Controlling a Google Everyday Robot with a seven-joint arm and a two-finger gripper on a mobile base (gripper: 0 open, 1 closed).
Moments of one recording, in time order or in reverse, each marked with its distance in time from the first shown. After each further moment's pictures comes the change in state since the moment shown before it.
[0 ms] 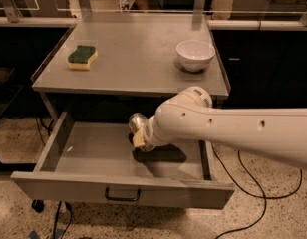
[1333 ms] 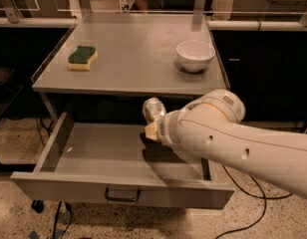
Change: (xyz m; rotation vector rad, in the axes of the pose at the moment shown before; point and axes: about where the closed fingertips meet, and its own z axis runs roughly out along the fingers) arm -0.009 -0.017 -0.080 0.074 -0.224 0.050
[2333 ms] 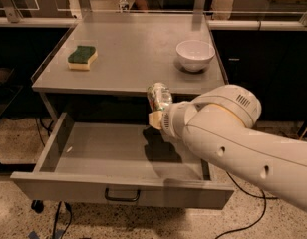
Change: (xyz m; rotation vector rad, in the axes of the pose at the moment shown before) arm -0.030 -0.008 -0.046 0.041 -0.142 0.026
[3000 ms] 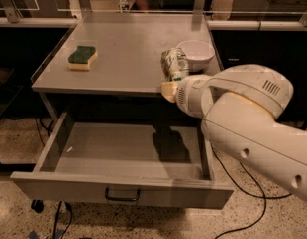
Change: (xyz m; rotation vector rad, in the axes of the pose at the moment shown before) arm -0.079 -0.020 -0.050 0.060 -0.229 -0.027
